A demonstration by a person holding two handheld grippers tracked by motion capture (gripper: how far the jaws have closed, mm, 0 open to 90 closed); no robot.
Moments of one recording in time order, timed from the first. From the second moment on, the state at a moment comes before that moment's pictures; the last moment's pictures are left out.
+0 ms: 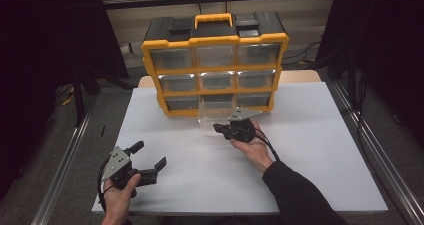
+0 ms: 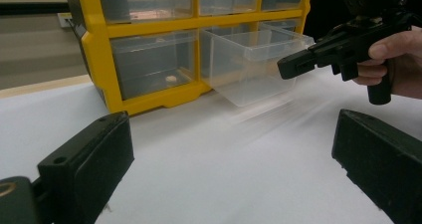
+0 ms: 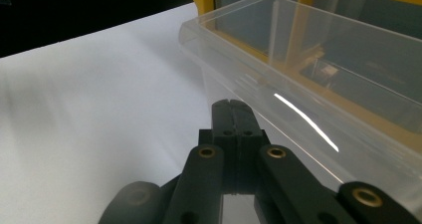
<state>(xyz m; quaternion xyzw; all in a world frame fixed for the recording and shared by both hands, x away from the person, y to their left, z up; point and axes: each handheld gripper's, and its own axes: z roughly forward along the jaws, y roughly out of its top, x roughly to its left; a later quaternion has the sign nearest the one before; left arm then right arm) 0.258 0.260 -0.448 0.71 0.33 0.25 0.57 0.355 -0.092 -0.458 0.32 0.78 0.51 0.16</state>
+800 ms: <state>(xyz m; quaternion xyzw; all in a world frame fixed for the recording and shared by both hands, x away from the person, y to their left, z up) 0.258 0.260 -0.448 0.71 0.34 0.25 0.57 0.361 -0.092 -0.465 0.33 0.77 0.51 0.18</state>
